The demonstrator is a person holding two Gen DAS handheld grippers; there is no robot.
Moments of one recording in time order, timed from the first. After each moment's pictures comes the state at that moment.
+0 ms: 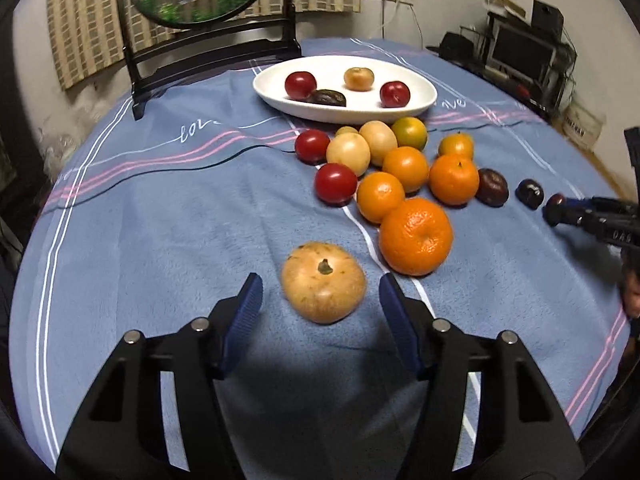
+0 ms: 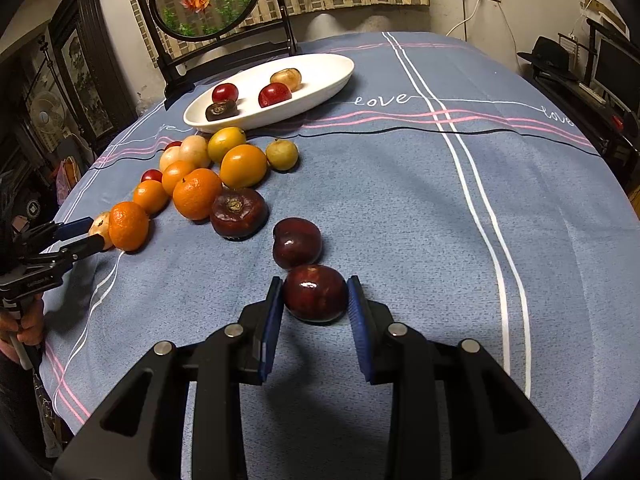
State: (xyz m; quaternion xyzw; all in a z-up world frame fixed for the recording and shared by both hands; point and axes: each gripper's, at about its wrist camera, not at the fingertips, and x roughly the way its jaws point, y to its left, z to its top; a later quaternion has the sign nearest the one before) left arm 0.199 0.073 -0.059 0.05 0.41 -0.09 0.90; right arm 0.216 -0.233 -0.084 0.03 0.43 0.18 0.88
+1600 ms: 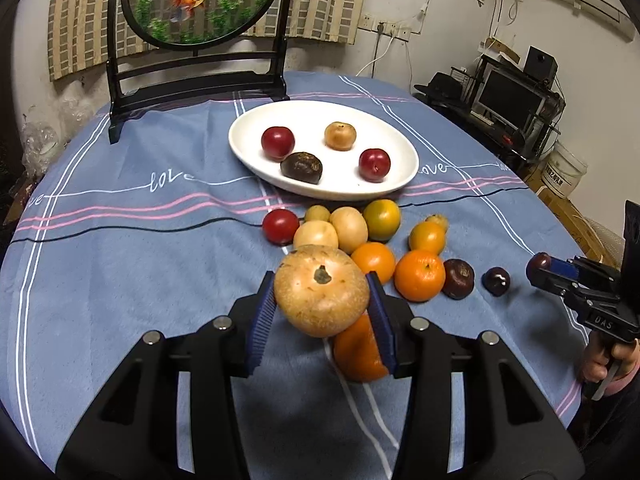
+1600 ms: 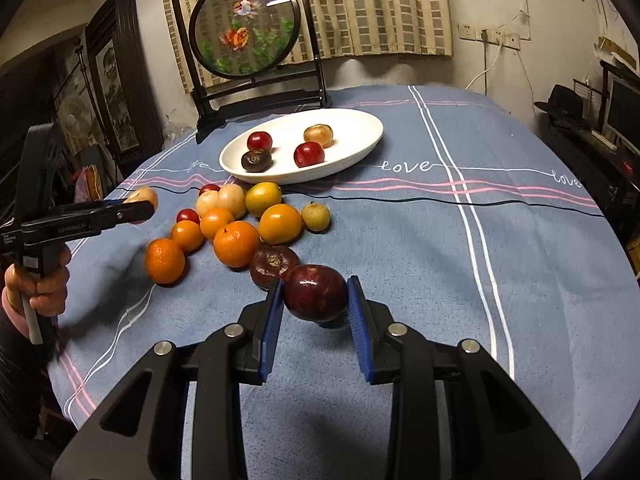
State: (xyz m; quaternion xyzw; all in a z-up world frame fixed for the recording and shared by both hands) left arm 0.236 0.060 -0.020 -0.03 0.38 -0.13 0.92; right arm 0.211 -0.224 -0.051 0.01 0.35 0.22 0.91
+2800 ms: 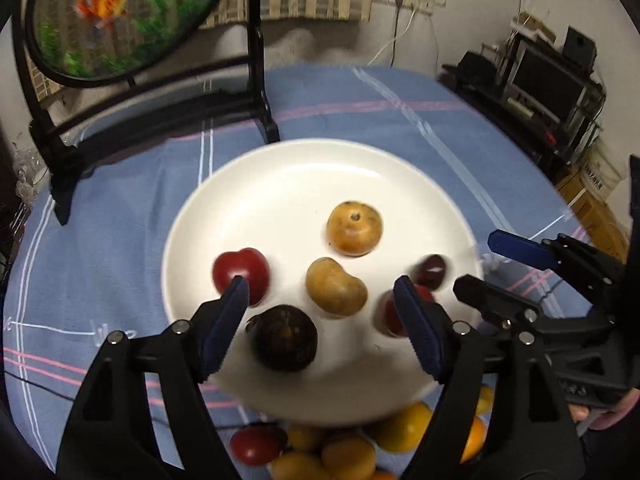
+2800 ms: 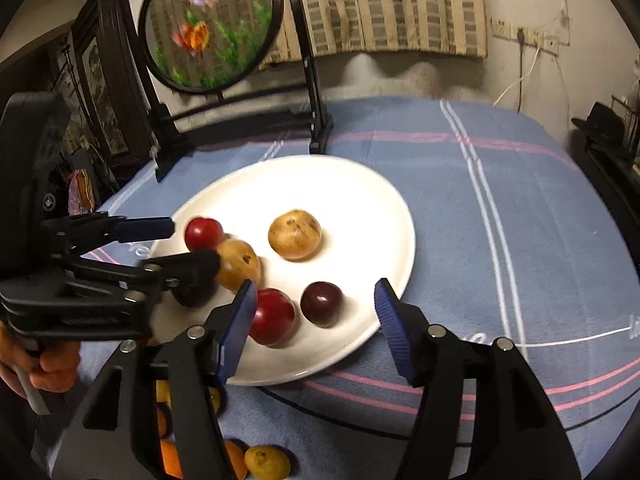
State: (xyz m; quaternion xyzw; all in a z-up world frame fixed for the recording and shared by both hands) left arm 0.430 0.002 0.000 0.01 0.42 -0.09 0.90; right arm 0.419 -0.170 -0.033 0.01 0.37 0.24 0.90
